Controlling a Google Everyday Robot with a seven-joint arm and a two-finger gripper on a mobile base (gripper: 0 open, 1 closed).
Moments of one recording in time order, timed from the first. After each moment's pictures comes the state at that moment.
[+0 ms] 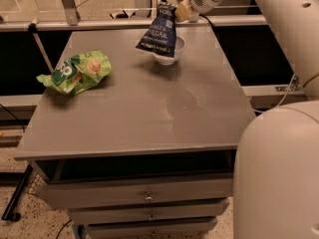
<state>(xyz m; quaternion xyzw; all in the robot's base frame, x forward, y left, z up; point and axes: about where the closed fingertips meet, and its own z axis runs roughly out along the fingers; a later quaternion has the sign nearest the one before) 0.794 -0.076 0.974 -0.41 0.81 0.07 0.41</state>
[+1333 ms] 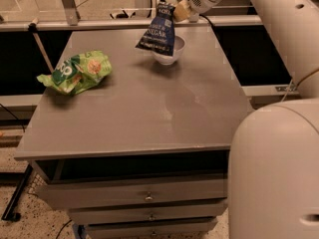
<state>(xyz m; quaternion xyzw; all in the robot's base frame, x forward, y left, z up) 0.803 -0.073 0.972 -0.41 0.81 0.07 0.41</state>
